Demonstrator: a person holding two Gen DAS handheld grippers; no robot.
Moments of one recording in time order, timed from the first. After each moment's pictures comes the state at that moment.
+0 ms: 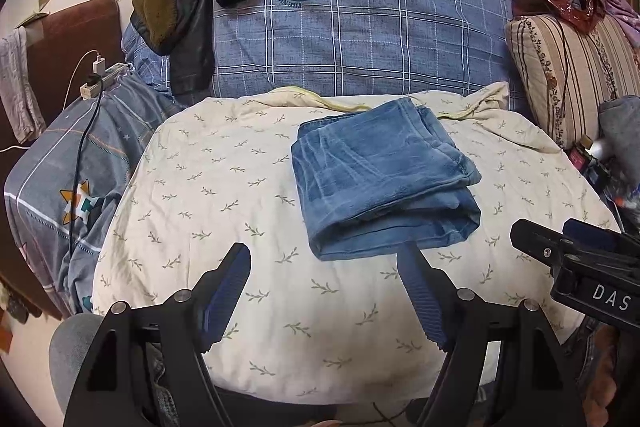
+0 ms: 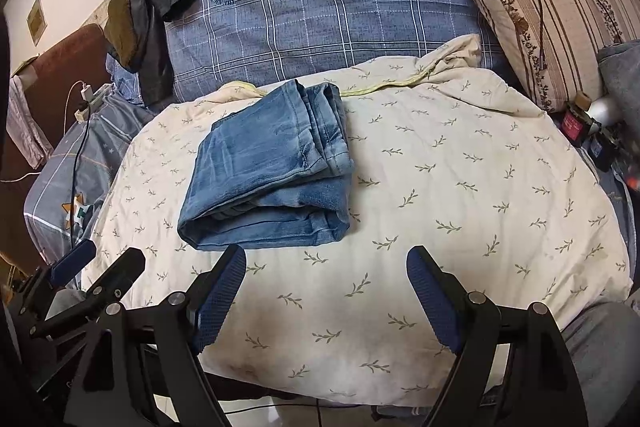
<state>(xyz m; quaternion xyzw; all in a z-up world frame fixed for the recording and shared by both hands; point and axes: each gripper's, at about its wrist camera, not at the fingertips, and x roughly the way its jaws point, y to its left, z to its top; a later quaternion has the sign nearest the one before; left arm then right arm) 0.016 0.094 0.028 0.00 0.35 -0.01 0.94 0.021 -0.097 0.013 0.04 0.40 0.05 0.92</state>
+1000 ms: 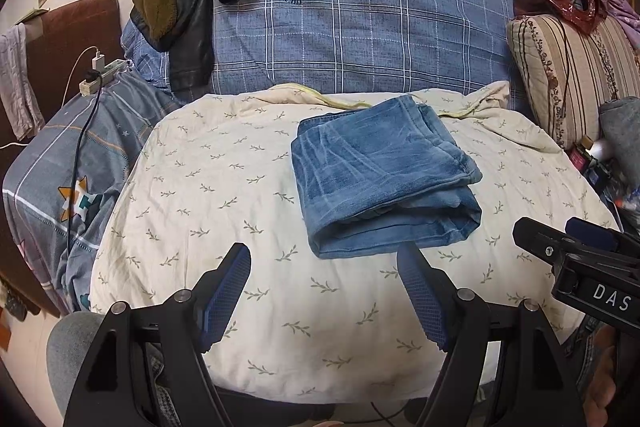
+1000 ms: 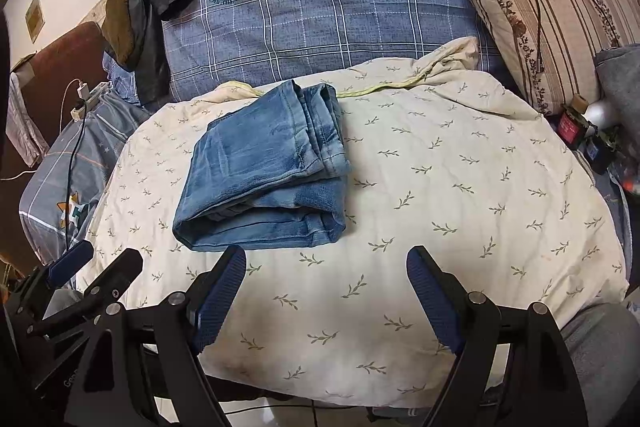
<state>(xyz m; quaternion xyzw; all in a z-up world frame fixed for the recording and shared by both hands) 0.019 0.094 0.024 -0.01 0.36 -0.01 0.93 0.022 -0.098 0.013 0.04 0.39 0.04 0.92</state>
